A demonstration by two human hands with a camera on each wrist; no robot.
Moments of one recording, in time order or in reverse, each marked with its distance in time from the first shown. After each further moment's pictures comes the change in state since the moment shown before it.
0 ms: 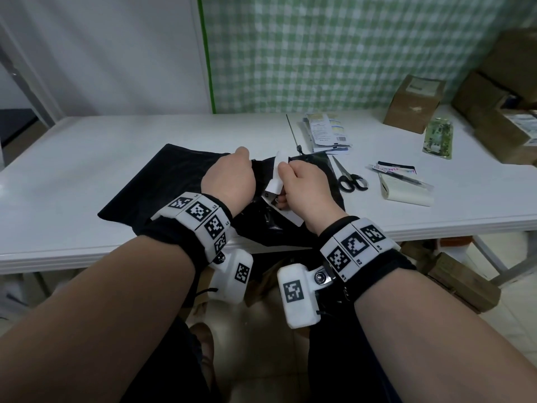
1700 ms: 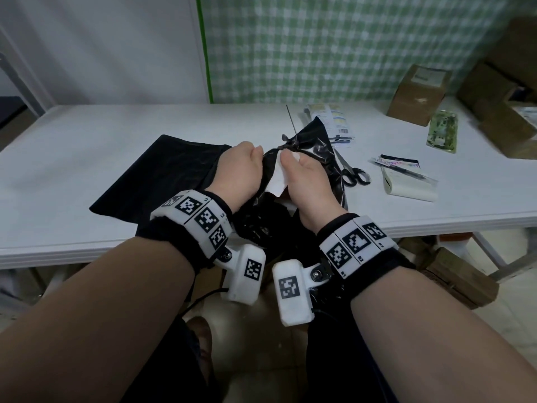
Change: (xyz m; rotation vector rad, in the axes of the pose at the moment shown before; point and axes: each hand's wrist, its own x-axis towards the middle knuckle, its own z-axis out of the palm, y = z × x) left_hand 0.007 0.008 0.010 -0.326 -0.006 -0.050; right_hand 0.006 0.009 0.011 0.344 0.006 0.124
